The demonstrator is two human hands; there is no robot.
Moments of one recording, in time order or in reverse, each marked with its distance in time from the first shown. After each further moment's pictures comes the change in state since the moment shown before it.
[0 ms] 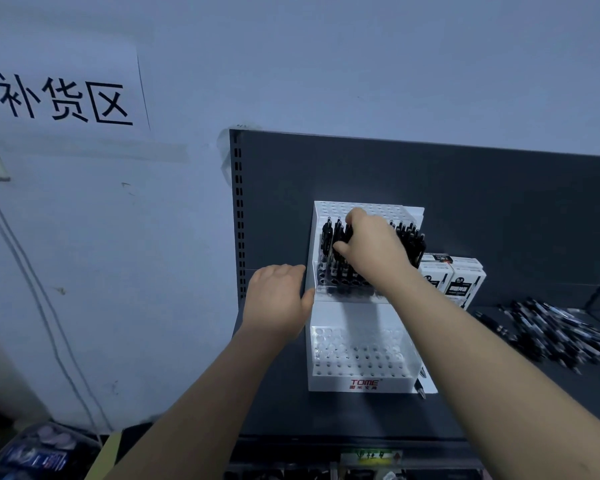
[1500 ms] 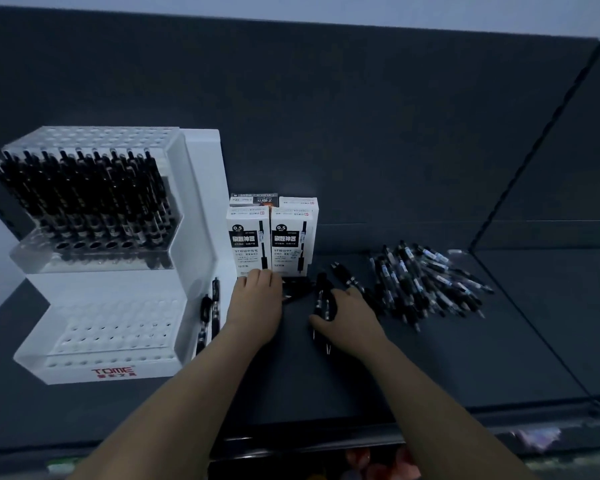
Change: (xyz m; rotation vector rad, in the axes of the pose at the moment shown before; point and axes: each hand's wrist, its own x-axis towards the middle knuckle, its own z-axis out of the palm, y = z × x) left_hand 0.050 0.252 0.269 0.333 -0.310 0.105; right_hand -0.089 0.393 0.080 0.253 -0.447 0.258
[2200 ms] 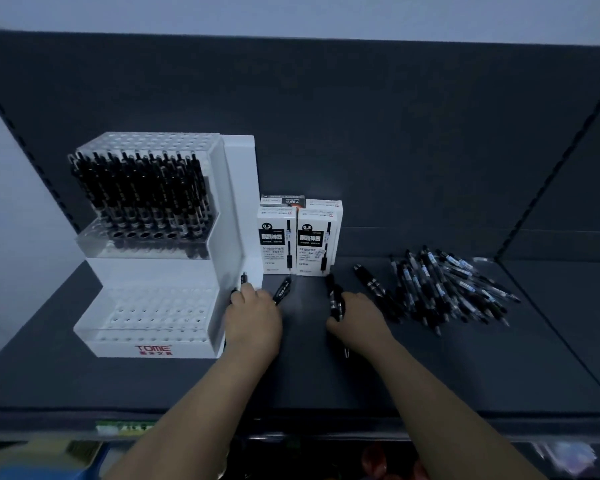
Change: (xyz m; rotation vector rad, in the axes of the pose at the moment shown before) left_hand -0.051 -0.005 -0.023 -0.034 -0.105 -0.445; right_hand -0.003 -0.015 0.012 -0.020 -0.037 -0.034
